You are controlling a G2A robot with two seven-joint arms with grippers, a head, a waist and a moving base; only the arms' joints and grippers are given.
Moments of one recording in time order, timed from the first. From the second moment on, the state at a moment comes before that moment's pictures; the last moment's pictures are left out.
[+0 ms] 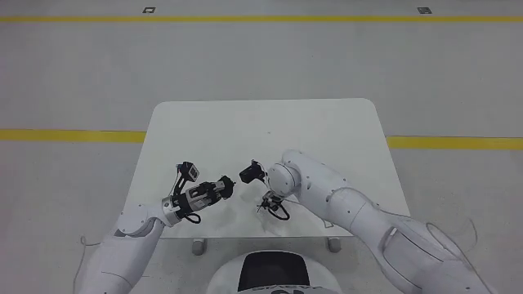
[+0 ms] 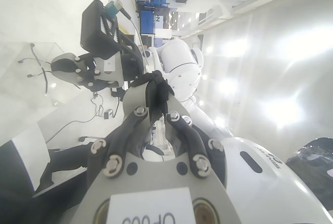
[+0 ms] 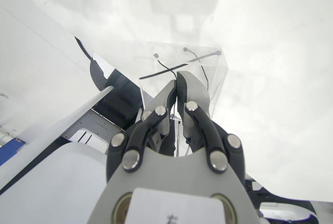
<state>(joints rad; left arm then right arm) 1.59 -1.09 -1.31 -1.35 -0.60 -0.33 -1.06 -0.88 -1.46 0.46 -1.02 -0.68 0.00 1.23</state>
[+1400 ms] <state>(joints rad) 1.59 -1.09 -1.31 -1.35 -0.60 -0.33 -1.06 -1.01 -1.33 0.64 -1.26 -0.64 -0.16 1.30</state>
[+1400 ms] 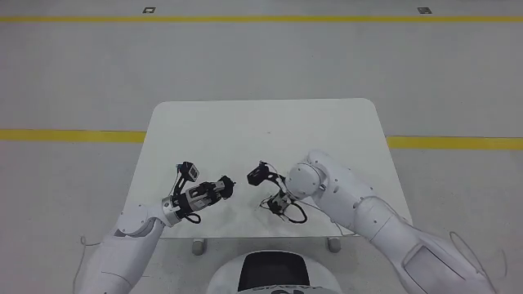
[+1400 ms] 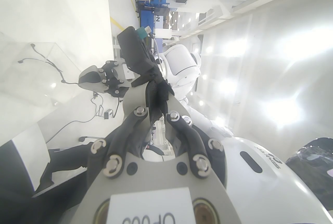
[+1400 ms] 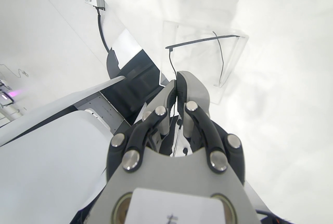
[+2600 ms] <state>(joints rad) 1.59 -1.09 -1.31 -1.35 -0.60 -0.33 -1.06 -1.34 -1.22 0.92 -1.53 -0.73 -0.34 0.61</state>
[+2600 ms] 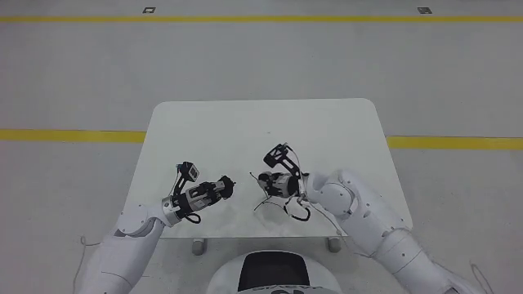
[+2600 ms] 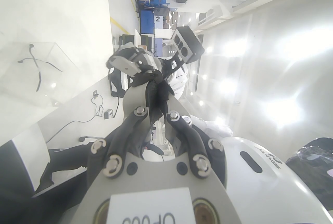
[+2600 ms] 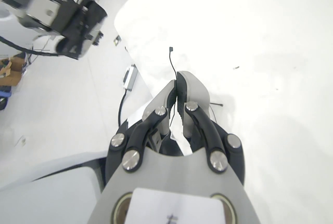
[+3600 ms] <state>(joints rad) 1.69 -1.11 -1.28 -1.43 -0.55 -0.34 -0.96 -1.57 -1.15 0.84 -1.56 -0.97 -0.34 -0.33</state>
